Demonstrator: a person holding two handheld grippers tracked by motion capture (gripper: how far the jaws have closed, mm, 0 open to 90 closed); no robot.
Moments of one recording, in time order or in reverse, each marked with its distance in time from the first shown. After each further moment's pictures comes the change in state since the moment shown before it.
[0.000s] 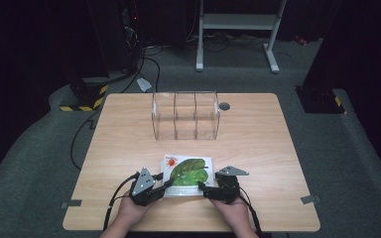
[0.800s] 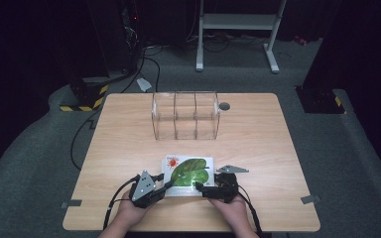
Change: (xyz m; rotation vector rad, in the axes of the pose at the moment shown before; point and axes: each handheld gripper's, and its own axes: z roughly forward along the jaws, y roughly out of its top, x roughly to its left) left arm -0.005 0.001 -0.004 -0.036 0.001 0.084; right arm -0.004 0.001 0.006 0.025 0.091 0.053
